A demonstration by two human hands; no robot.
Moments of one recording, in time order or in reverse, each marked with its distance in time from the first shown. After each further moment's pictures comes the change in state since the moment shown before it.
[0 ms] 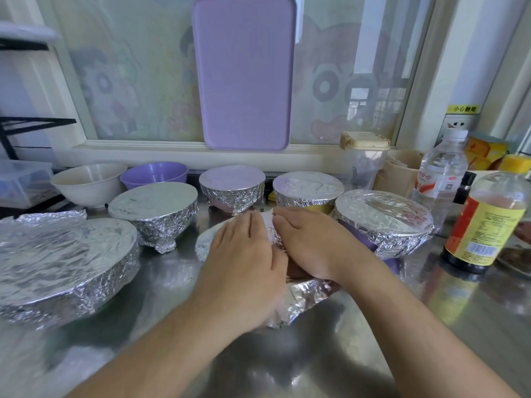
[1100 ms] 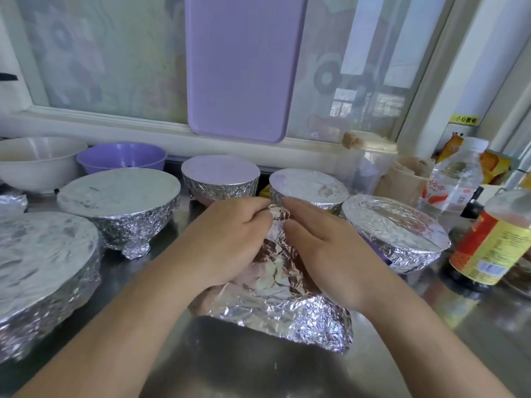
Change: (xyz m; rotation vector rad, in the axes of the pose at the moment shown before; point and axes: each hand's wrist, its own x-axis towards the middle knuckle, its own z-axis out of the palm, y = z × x) left_hand 0.072 -0.052 0.002 -0.522 -0.076 0.023; right_hand 0.008 0.006 0.014 0.091 0.104 -0.008
